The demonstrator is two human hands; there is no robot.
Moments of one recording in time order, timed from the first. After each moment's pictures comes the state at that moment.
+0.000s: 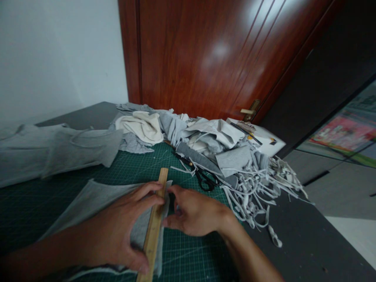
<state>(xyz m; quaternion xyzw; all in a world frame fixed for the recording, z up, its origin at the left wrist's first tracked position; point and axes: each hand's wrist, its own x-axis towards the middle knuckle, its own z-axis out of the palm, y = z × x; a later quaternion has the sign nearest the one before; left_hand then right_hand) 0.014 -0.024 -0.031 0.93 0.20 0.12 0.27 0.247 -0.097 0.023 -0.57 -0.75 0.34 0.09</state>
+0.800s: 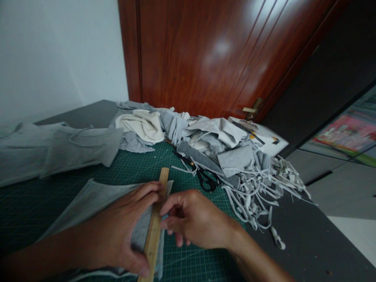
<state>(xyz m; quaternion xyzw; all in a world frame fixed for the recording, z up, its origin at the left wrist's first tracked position) 0.014 -0.024 -0.034 0.94 0.22 0.11 0.25 0.238 -0.112 0.007 -0.54 -0.57 0.56 0.27</state>
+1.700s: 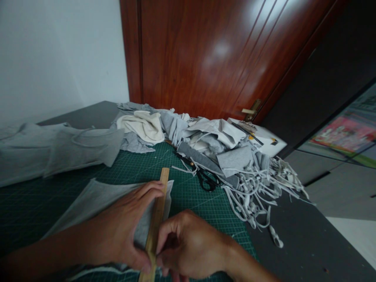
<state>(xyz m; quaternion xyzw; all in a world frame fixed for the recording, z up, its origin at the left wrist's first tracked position) 0.014 -0.023 -0.041 0.93 0.20 0.16 0.27 0.221 -0.133 -0.025 -0.52 -0.50 0.66 0.19</state>
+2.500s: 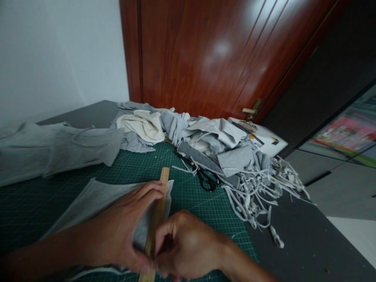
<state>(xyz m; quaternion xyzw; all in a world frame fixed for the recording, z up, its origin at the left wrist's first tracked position) 0.015 -0.027 -0.036 0.93 0.21 0.15 0.27 0.219 -0.128 -0.021 -0.53 -0.55 0.63 0.16</state>
